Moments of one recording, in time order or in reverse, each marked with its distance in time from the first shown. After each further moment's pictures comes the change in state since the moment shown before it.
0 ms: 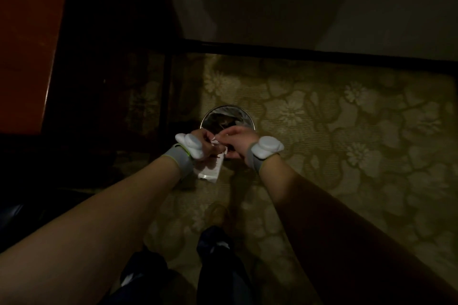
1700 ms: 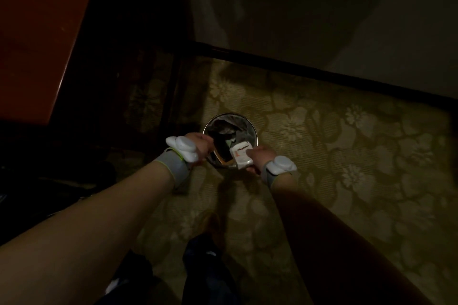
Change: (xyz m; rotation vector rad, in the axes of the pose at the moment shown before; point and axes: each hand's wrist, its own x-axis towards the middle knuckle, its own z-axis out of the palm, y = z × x) left_hand 0.001 -0.007 -0.022 -0.545 0.040 -0.262; right_hand 0.042 0.029 -0.028 -0.016 0.270 0.154
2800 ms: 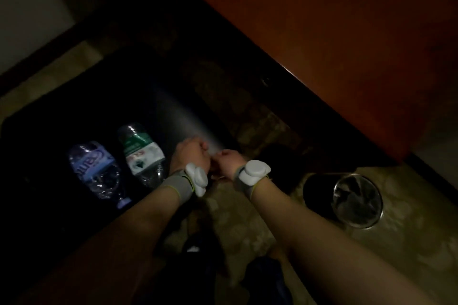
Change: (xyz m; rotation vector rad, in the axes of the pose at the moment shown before) left_hand -0.125 -0.304 -0.440 0.108 0.689 0.053; right_hand -0.275 0.055 0.546 -0.910 -0.573 -0.230
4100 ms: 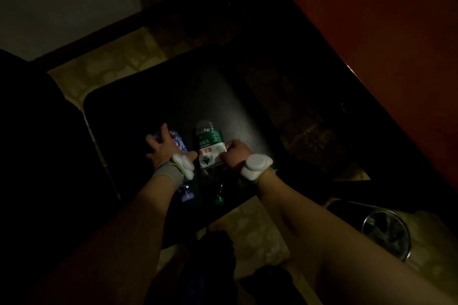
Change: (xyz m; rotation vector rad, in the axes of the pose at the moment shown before) left_hand 0.032 -0.162 -0.080 -0.213 0.136 -0.479; right_hand -0.002 -0.077 0.105 -0.517 0.076 -0.187
